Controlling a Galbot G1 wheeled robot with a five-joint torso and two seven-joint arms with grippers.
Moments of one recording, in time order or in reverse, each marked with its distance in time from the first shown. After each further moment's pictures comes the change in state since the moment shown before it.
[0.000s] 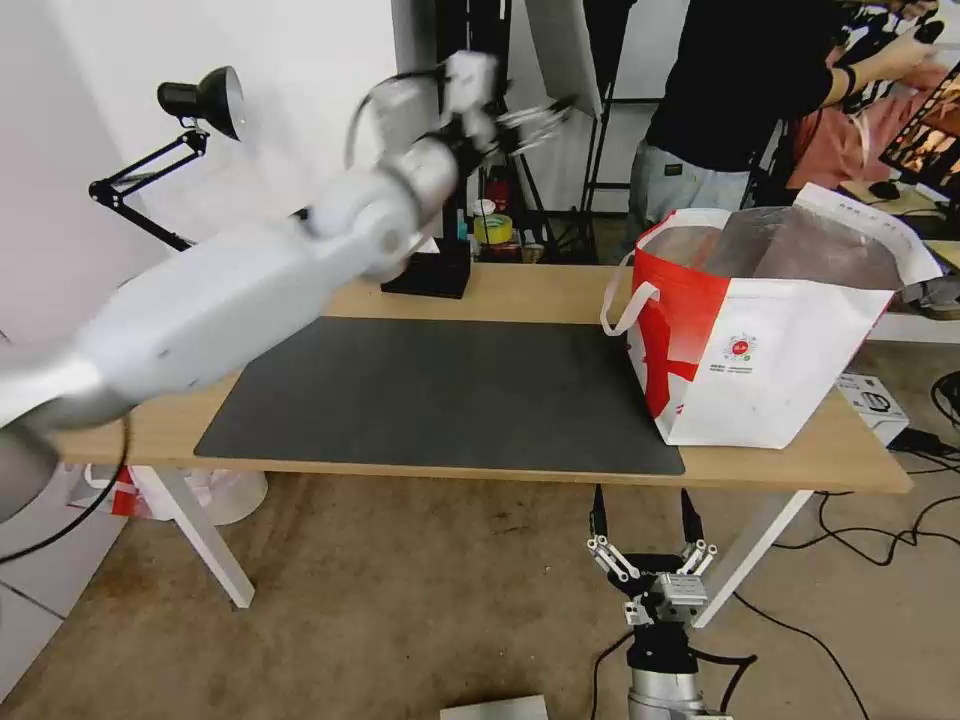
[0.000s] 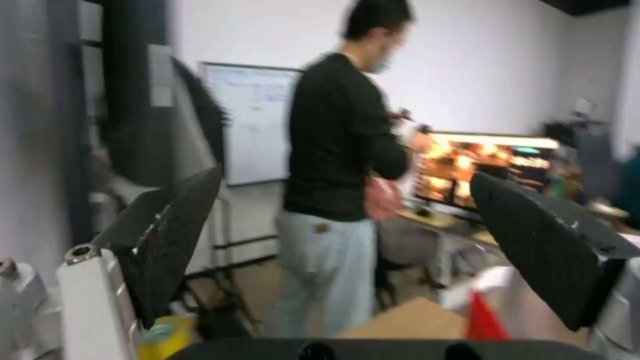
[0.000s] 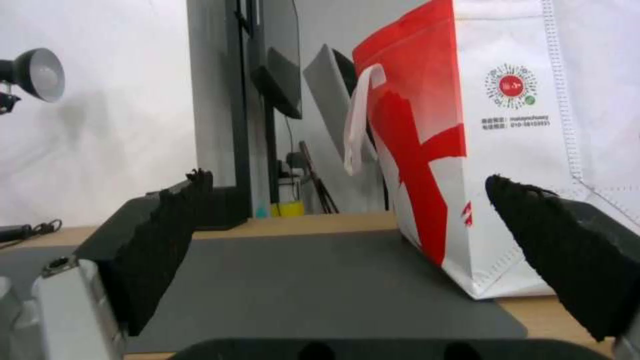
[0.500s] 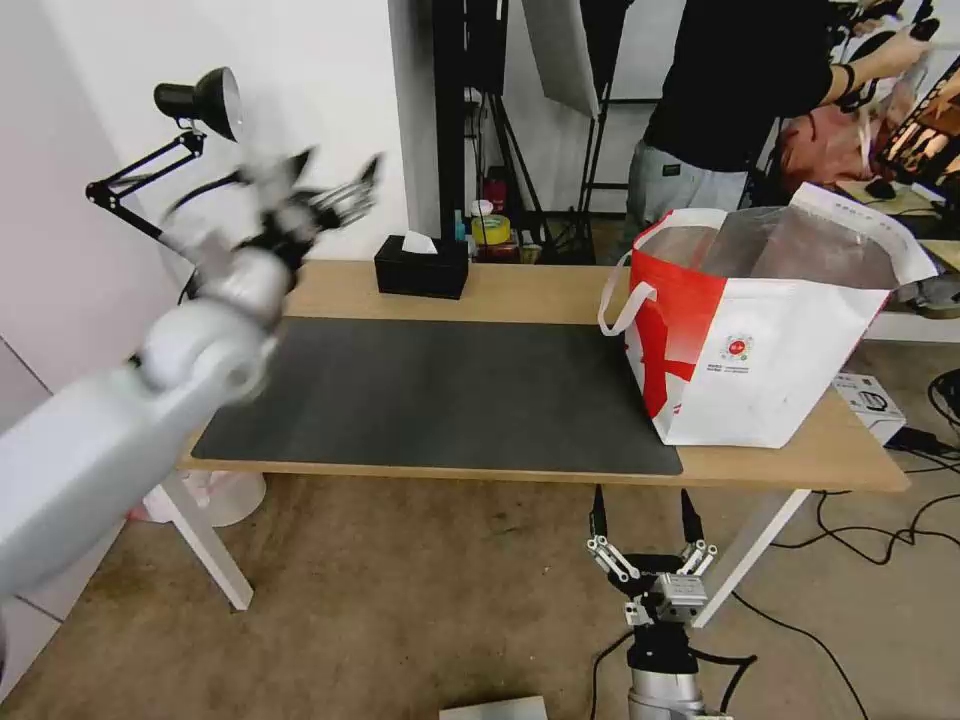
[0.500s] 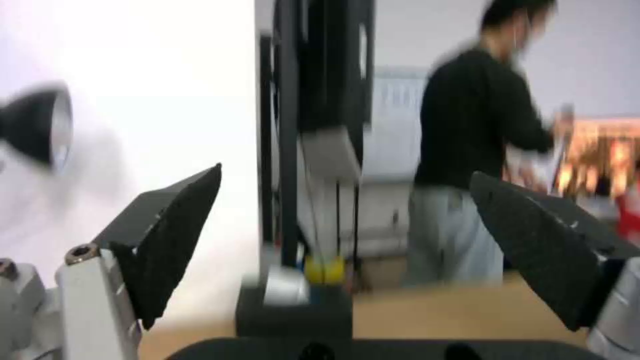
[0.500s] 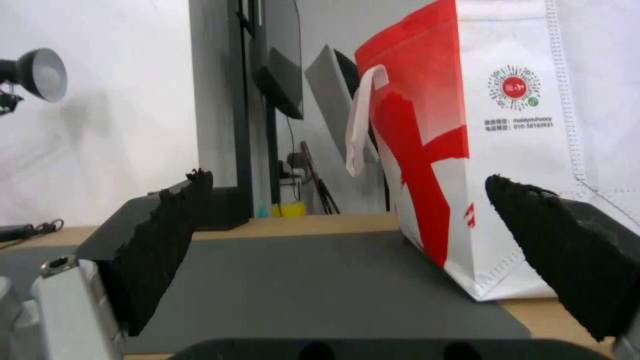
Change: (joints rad) left arm 0.960 0.313 -0.718 -0.438 0.334 -0.029 -0.090; right arm 0.000 0.000 0.000 0.000 0.000 0.000 0.000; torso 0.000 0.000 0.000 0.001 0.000
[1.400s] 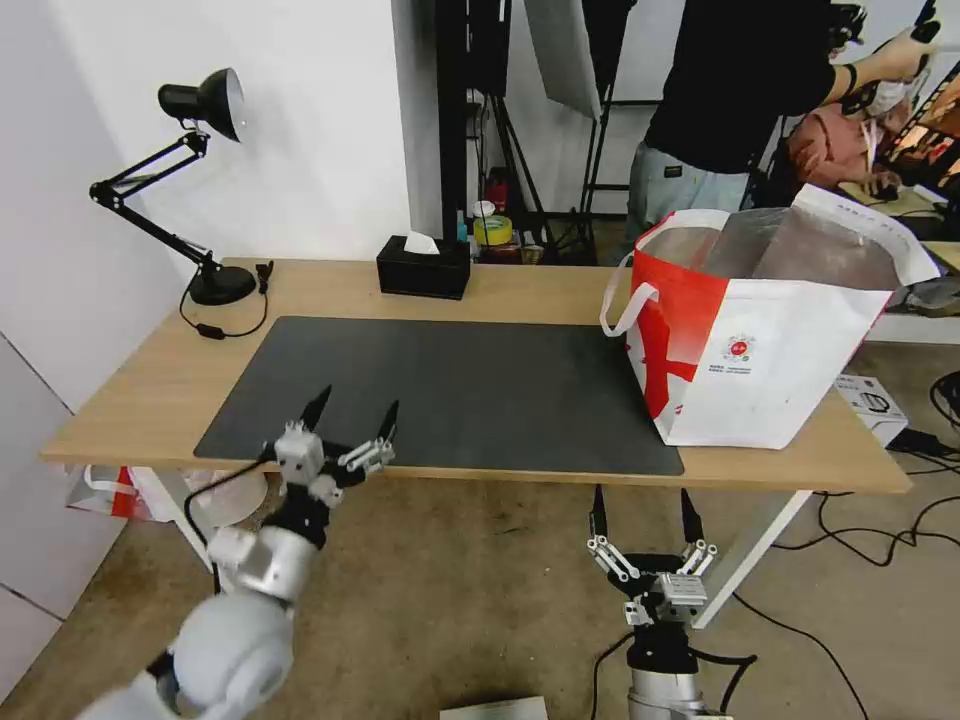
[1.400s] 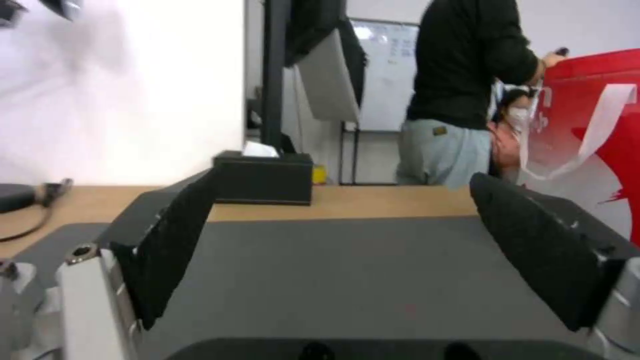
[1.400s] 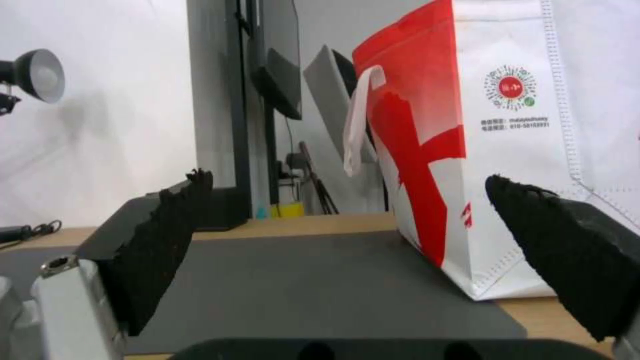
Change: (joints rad) left arm 0.742 -0.386 -0.171 -0.135 0.562 -0.197 -0.022; right arm 0.000 0.000 0.000 0.000 0.000 0.000 0.000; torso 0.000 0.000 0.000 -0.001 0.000
